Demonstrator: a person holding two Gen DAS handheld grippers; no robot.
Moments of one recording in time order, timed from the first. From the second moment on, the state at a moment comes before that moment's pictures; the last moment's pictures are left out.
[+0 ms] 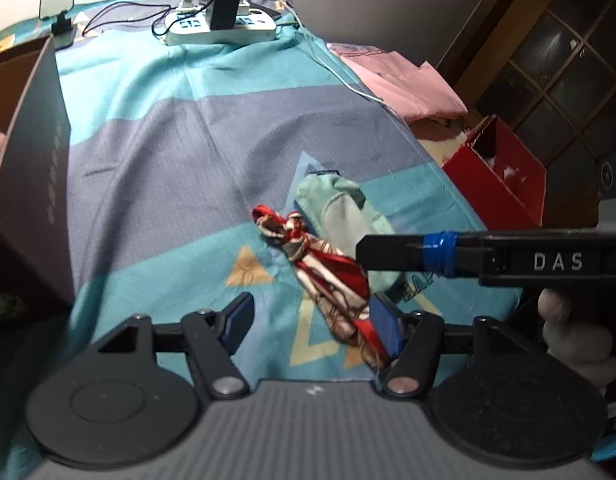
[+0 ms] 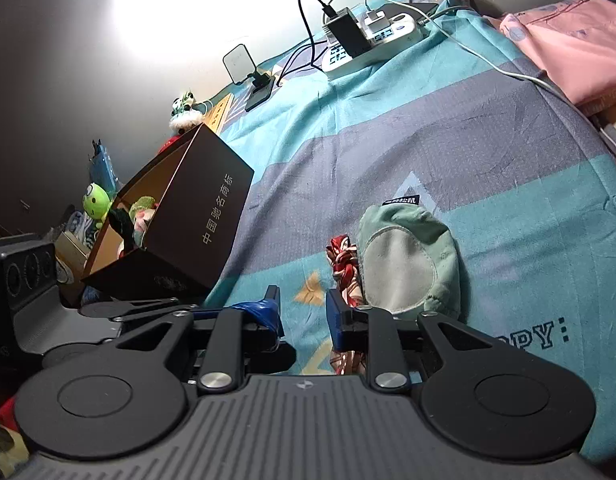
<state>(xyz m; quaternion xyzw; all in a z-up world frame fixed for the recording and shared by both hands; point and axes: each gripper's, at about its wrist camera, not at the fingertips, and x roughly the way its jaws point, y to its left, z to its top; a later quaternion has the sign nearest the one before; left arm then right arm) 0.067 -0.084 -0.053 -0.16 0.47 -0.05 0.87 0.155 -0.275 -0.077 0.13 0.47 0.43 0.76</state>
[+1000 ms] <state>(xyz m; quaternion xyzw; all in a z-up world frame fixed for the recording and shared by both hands) 0.115 -0.084 -0.093 -0.21 0.45 -0.06 0.87 0.227 -0.251 -0.135 0.18 0.56 0.44 0.68</state>
